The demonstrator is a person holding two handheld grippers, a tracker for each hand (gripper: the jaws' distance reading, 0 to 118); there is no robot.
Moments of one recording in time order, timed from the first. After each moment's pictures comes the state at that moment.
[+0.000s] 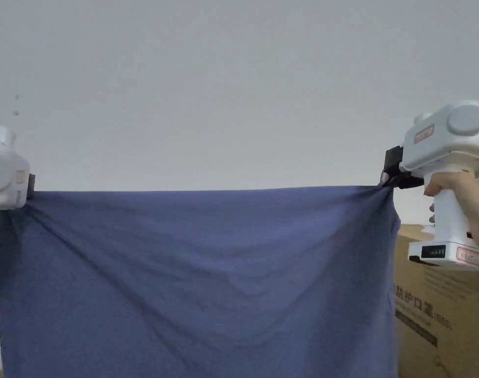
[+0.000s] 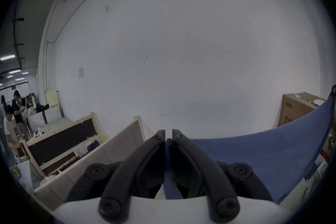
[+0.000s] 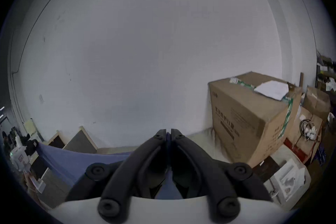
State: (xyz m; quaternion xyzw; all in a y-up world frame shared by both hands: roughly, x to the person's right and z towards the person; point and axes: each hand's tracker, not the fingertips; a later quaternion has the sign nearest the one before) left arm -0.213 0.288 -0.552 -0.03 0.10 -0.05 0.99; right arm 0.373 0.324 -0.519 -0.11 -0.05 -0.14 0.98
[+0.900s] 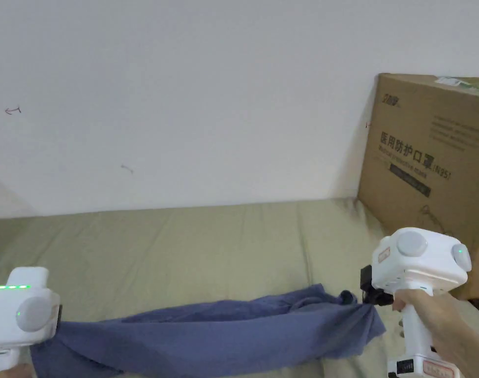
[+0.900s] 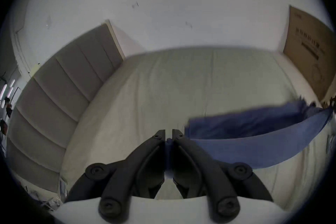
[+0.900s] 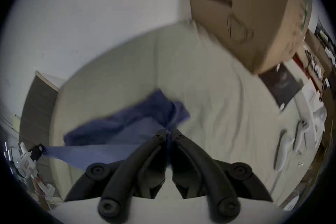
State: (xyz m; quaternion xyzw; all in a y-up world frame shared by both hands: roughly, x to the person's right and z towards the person) left arm -0.190 -0.151 -0.601 -0.39 0.06 -0.09 0.91; right arm 0.372 -0.147 -0.569 -0.49 -0.11 -0.18 0.85
